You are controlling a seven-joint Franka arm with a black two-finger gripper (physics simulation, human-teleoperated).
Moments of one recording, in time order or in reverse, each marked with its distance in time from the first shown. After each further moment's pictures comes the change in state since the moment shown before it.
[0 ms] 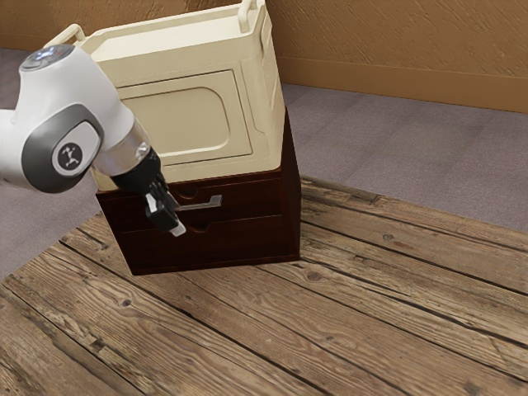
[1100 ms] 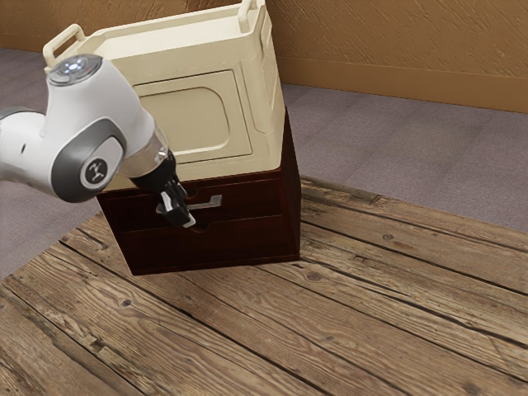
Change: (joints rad) arm 0.004 0.064 -0.008 -0.002 0.102 0.137 -0.028
